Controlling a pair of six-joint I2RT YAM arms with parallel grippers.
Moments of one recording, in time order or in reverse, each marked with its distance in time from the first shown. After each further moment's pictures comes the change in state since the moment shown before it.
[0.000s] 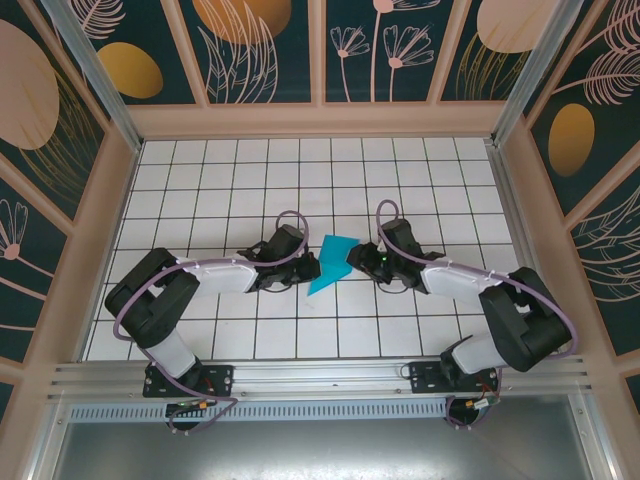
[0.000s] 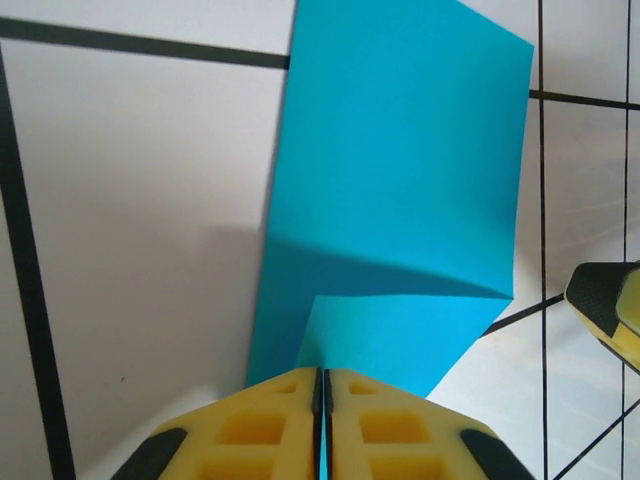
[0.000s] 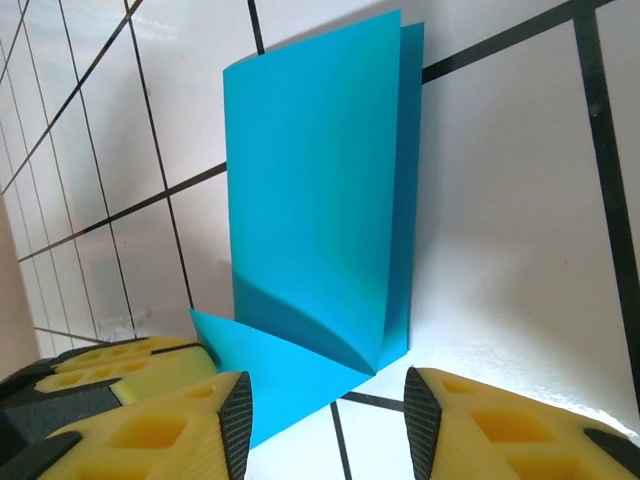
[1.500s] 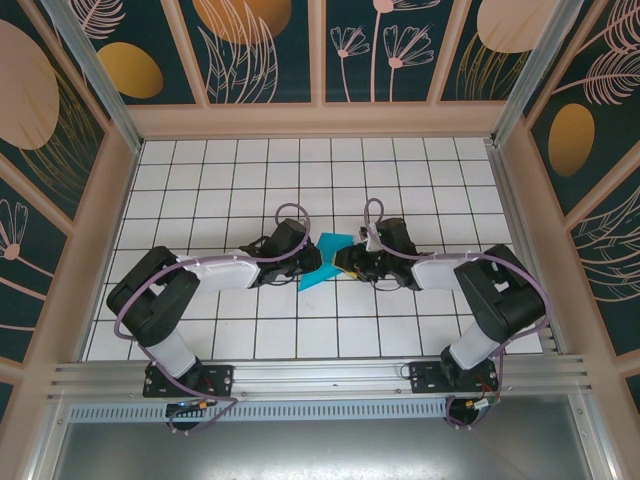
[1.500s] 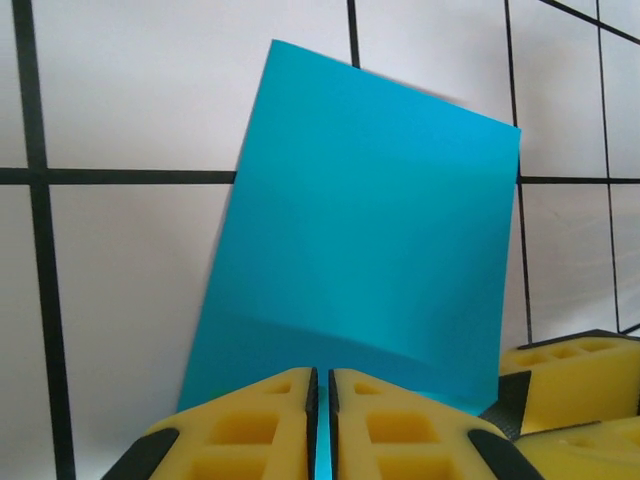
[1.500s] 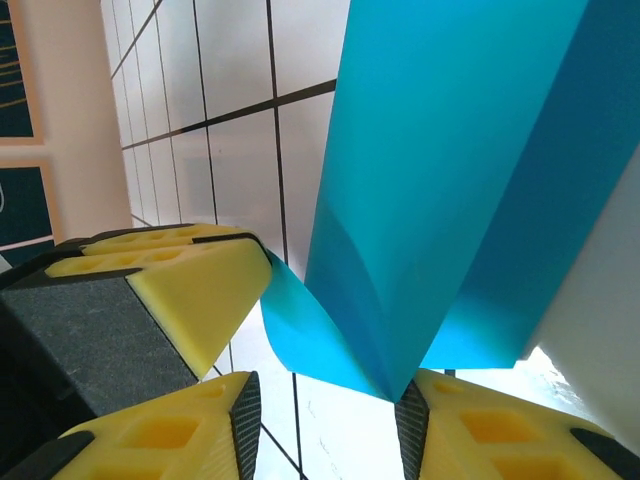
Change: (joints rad) left arm 0.000 0.013 0.049 0.003 -0.104 0.006; right arm -0.014 0.187 -0.015 0.314 -0.310 -0.029
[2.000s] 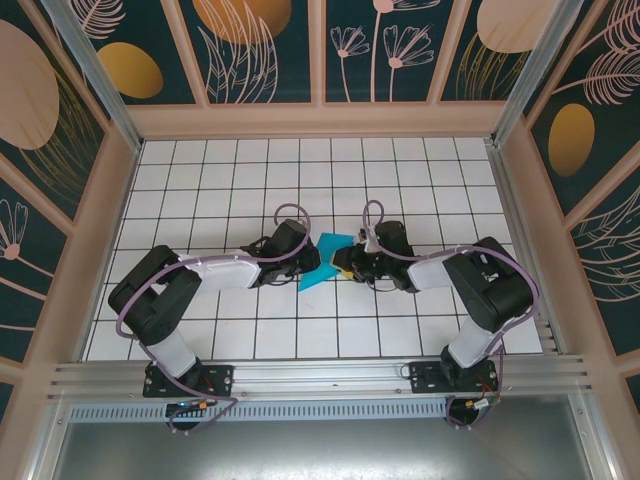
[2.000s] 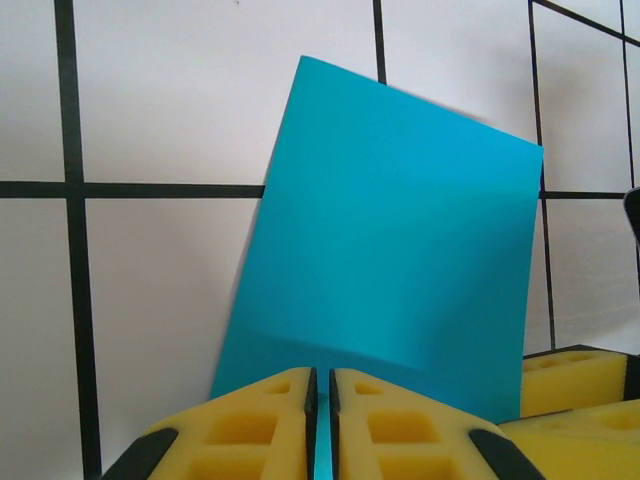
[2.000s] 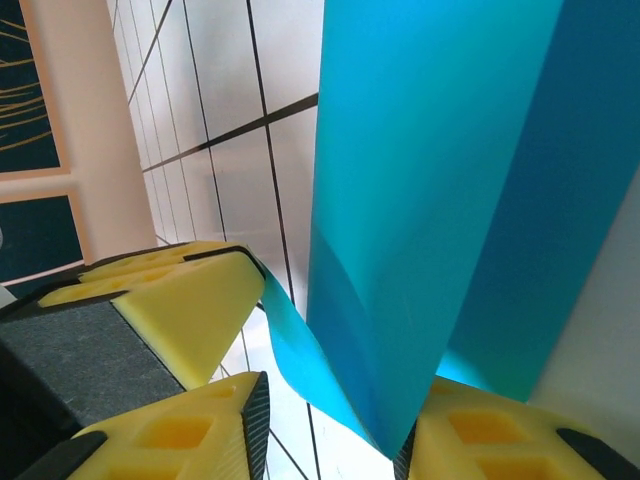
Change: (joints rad) left arm 0.000 0.008 0.000 0.002 -0.032 0.000; right arm 0.008 0.078 -0.019 0.141 -0.007 0.122
